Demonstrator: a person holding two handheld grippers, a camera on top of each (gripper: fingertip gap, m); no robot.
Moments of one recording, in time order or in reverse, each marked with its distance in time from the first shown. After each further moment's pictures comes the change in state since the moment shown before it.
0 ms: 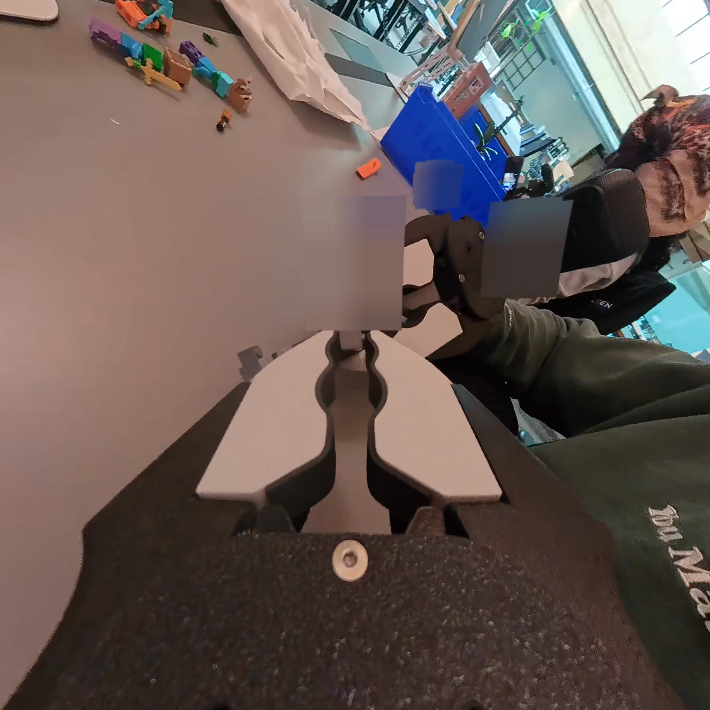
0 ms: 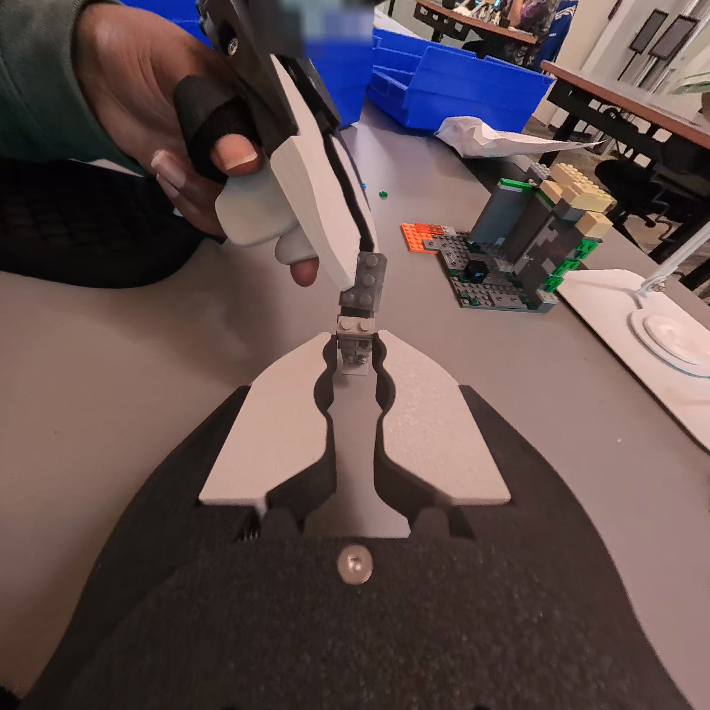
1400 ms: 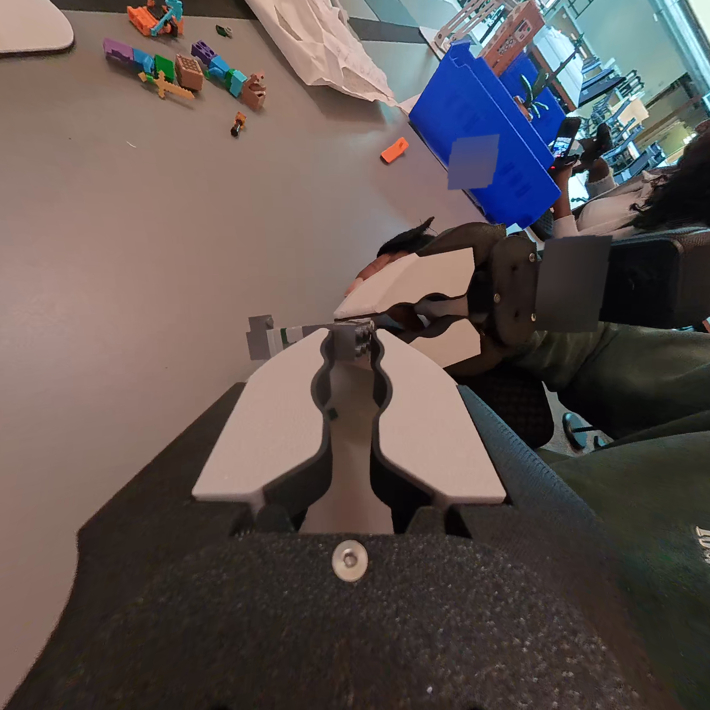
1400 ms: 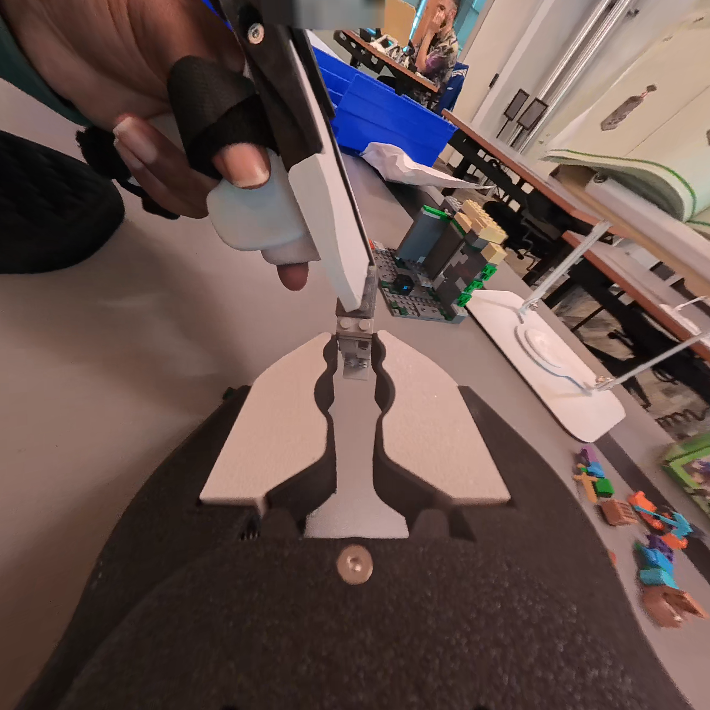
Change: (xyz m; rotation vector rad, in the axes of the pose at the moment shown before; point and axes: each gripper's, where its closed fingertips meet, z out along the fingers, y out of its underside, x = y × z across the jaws) left arm -0.003 -0.011 0.012 -0.079 -0.094 0.074; right arm 0.019 -0.007 -0.010 0.025 0.226 -0.165
